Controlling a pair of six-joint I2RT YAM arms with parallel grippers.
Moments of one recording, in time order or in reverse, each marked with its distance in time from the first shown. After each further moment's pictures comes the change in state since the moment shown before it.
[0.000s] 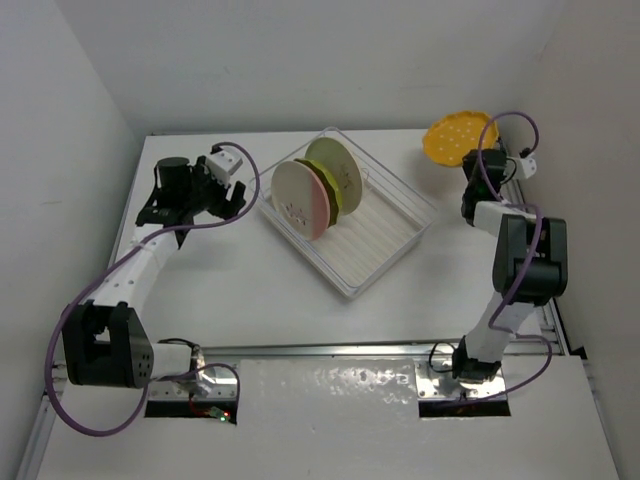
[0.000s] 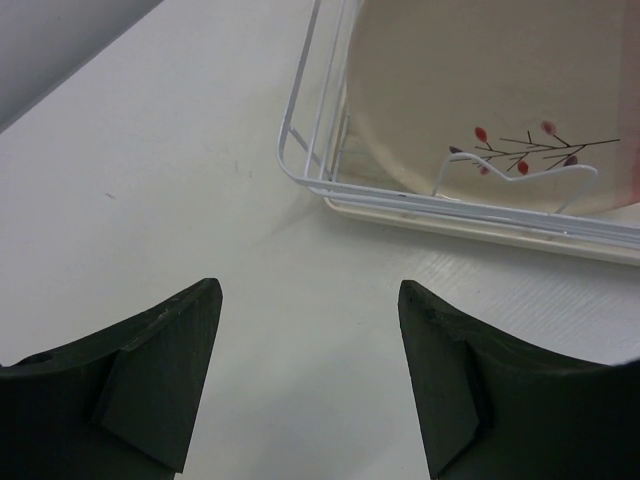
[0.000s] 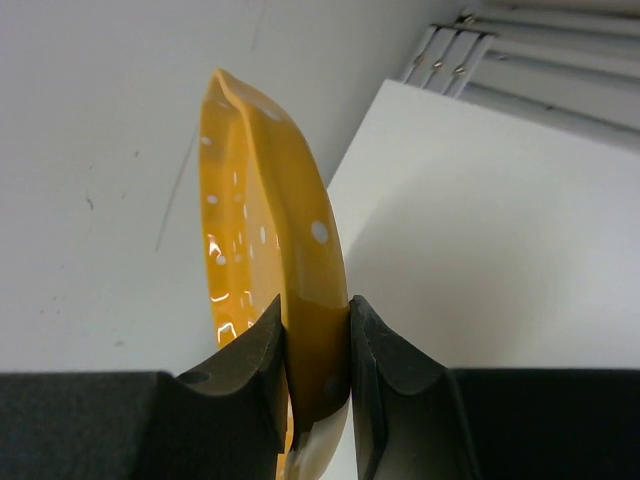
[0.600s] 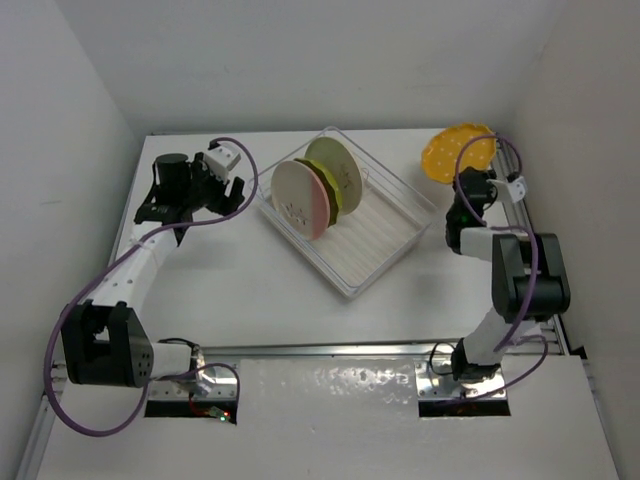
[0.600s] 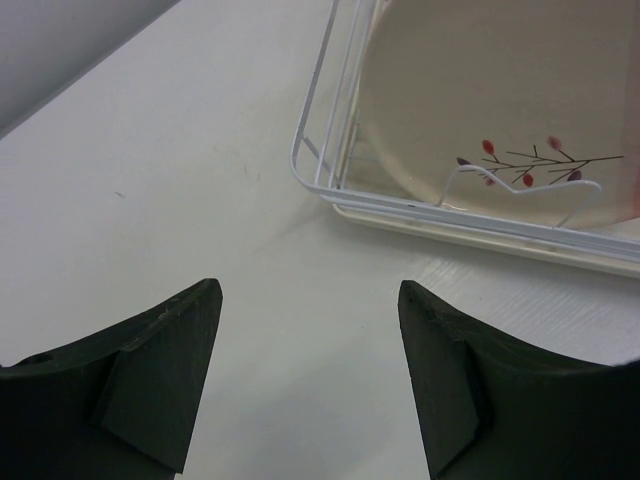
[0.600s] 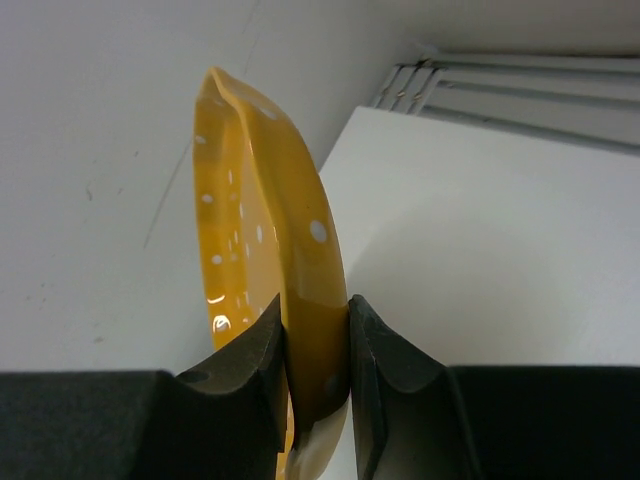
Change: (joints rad) left arm 0.000 0.006 0.023 -0.011 -0.011 -0.023; right arm 0.149 -0.057 -0.190 0.227 0.248 -0.063
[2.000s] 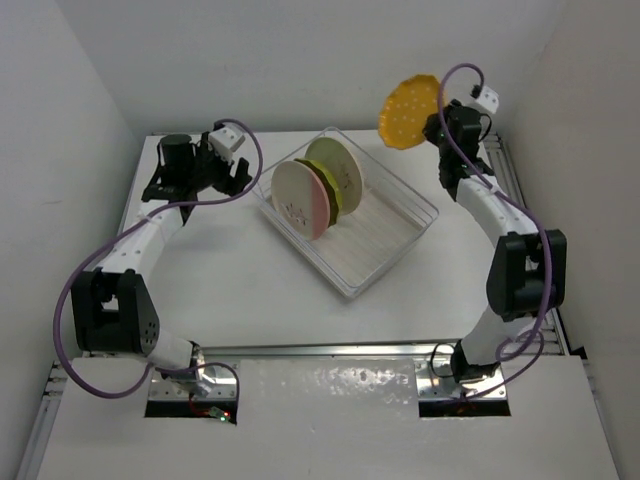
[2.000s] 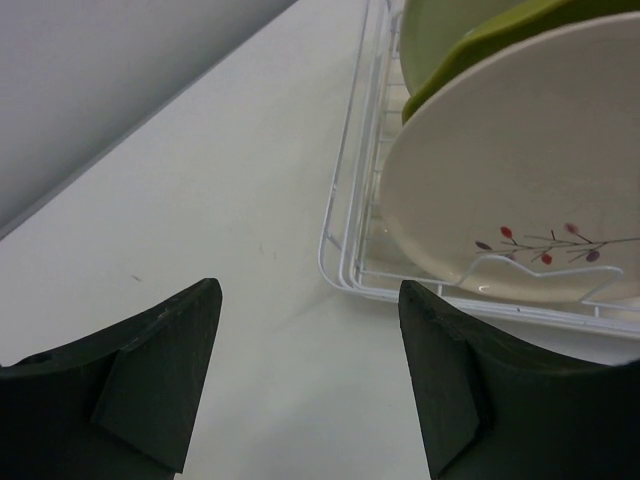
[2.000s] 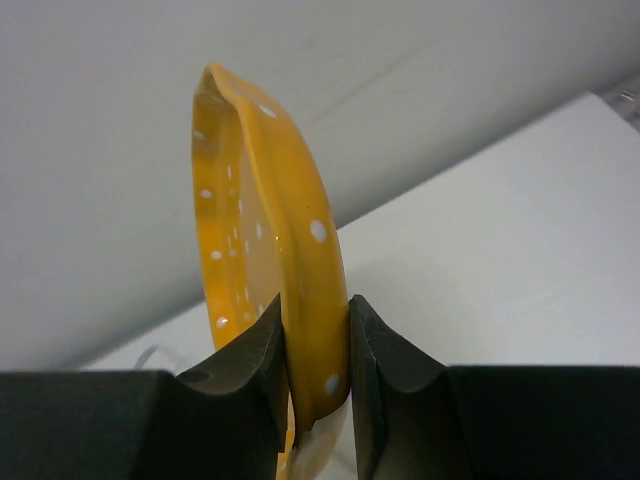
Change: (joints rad) left arm 0.000 0.168 0.145 0.109 0.080 0.006; right arm 0.130 -0.050 0.552 -0.612 -0.372 -0.410
